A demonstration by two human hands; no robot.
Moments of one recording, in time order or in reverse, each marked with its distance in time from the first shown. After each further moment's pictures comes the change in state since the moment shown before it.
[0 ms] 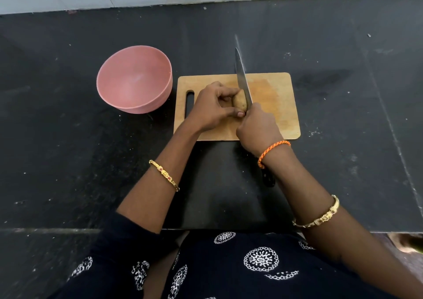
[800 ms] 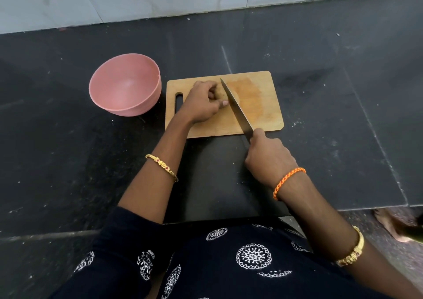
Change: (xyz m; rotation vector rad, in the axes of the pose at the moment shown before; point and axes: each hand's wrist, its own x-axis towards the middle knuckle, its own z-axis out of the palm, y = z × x) left_hand 0.003 0.012 -0.001 0.114 -0.070 -0.115; right_hand -0.062 0.042 -0.009 -0.232 -0.097 0.056
